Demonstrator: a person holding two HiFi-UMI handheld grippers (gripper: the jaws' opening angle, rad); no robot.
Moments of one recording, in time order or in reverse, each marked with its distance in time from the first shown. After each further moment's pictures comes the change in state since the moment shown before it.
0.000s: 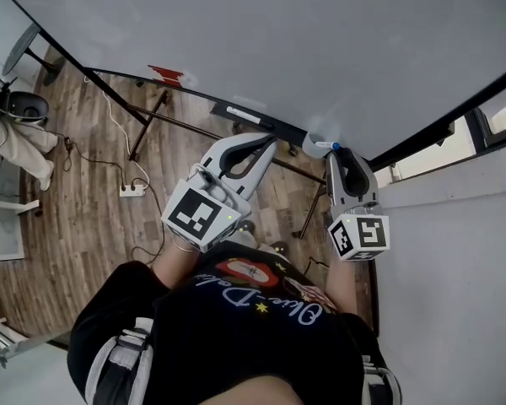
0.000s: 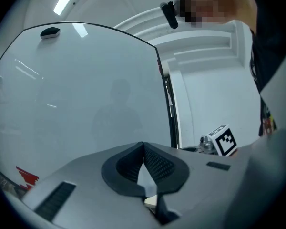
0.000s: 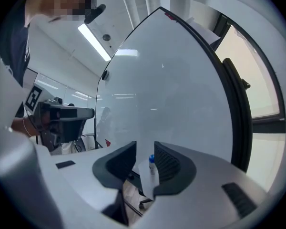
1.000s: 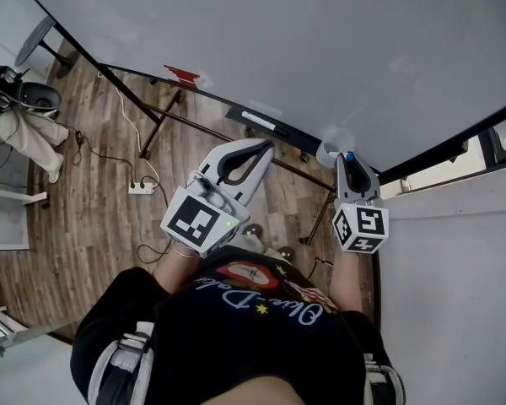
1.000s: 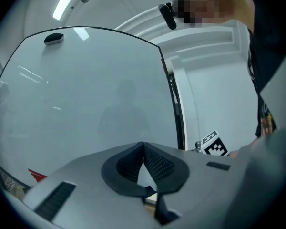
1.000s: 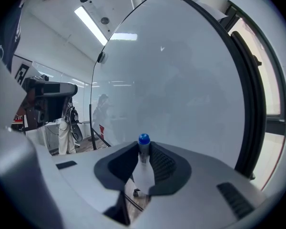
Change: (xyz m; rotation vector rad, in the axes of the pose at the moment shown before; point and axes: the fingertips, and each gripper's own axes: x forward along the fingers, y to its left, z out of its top) left arm -0.019 0.024 -0.002 0.015 0.019 0.070; right arm 0.036 -0.014 -0.043 -0.041 0.150 -0.044
